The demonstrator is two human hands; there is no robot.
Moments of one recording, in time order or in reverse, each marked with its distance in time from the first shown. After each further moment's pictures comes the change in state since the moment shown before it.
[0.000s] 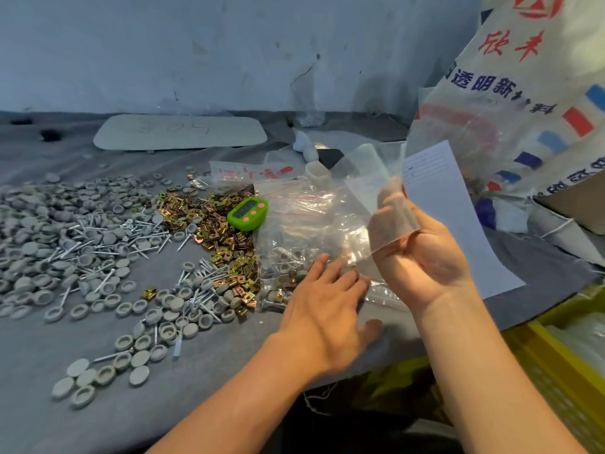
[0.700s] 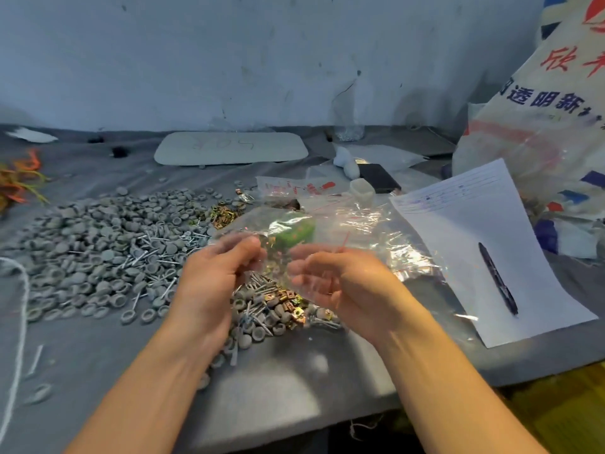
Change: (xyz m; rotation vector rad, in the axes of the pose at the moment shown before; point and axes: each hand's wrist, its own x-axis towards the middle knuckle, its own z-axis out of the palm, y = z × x) left_hand -0.067 -0.106 -0.086 -1.566 0.614 -0.889; right_hand 0.030 0.090 -0.003 -1.002 0.172 0.201
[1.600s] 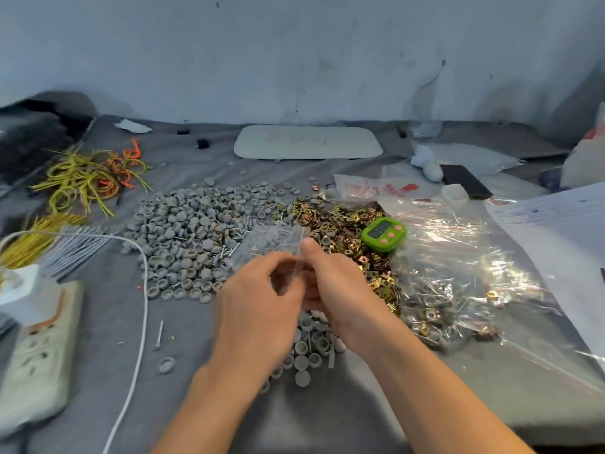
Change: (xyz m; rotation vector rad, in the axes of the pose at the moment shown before) left_hand -0.013 0.015 -0.090 0.975 0.305 0.504; right_hand 0.043 0.045 0.142 -0.252 -0.106 -0.034
